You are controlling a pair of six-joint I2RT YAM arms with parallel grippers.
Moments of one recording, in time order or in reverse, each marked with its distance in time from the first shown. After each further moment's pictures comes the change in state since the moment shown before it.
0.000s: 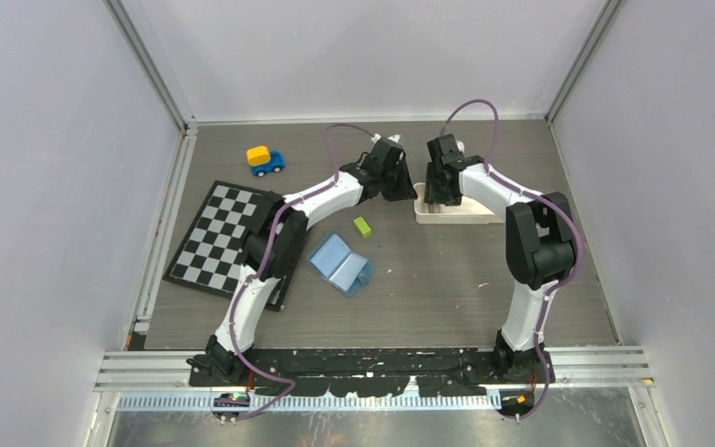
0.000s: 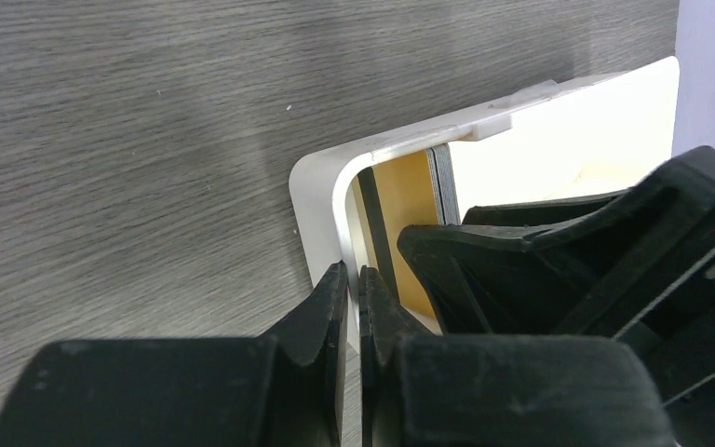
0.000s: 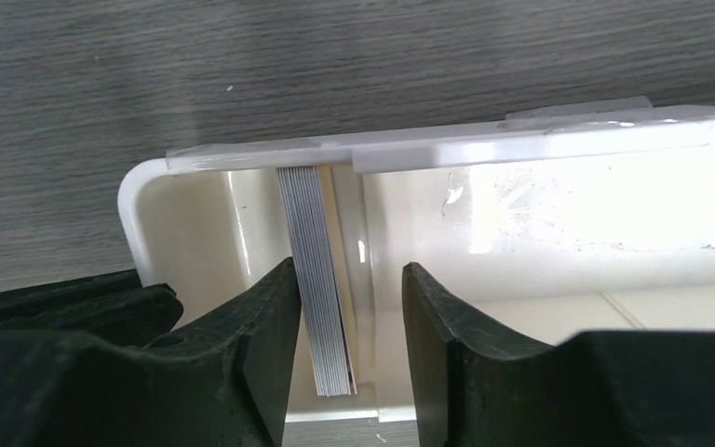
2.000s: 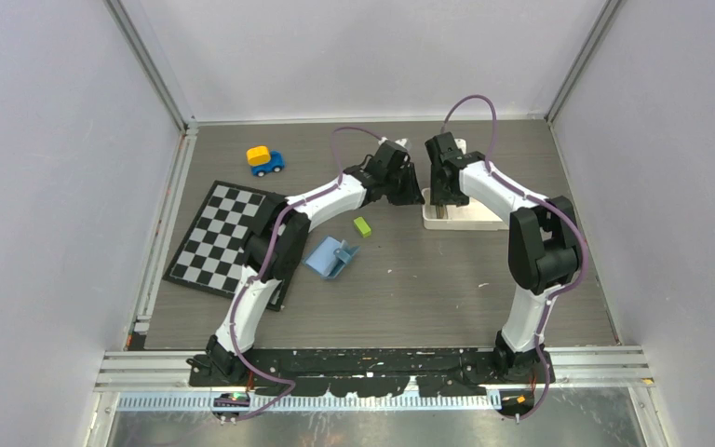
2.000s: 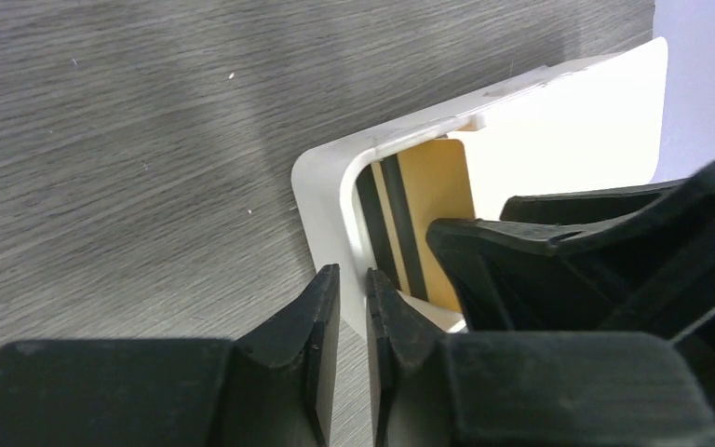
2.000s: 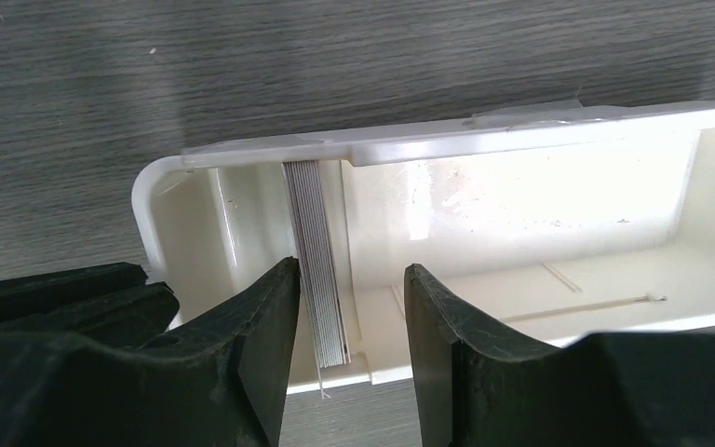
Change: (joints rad) left arm -0.015 0.000 -0.003 0.014 0.051 0.004; right arm 0.030 -0.026 0.039 -0.142 0.136 -0.040
